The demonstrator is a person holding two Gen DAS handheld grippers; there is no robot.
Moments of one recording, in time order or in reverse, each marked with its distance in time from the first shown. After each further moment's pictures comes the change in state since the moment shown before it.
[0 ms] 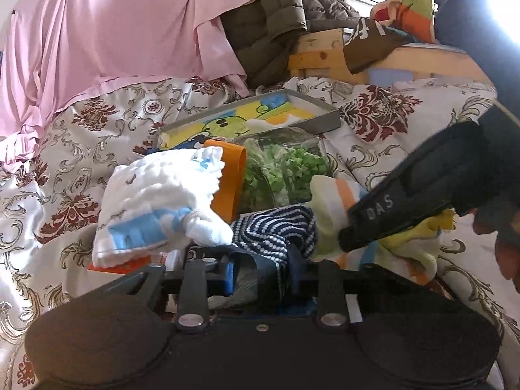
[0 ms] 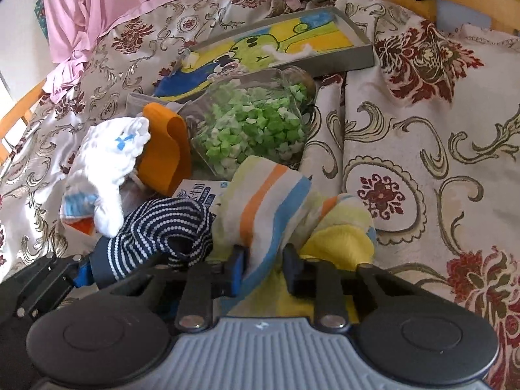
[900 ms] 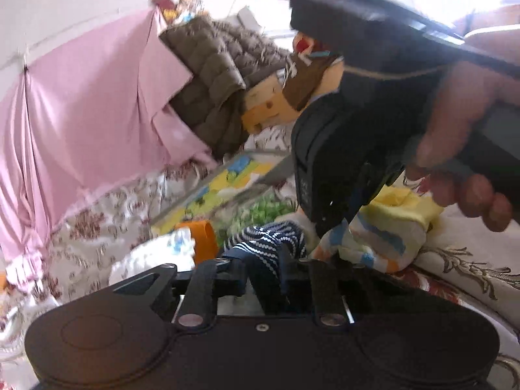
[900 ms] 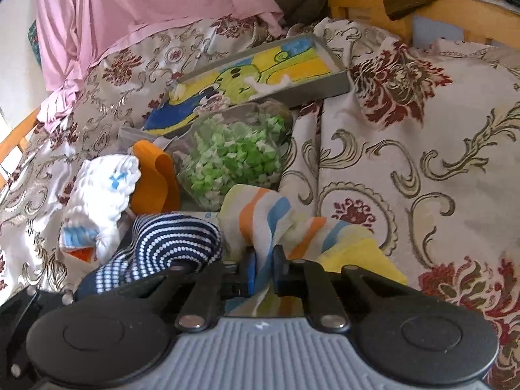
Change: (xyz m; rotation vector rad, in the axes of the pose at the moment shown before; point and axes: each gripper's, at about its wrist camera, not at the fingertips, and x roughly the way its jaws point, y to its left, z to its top) left arm -0.035 -0.047 -0.016 0.374 -0.256 0.017; right arm -0.020 -0.016 0.006 0.068 -0.109 -0.030
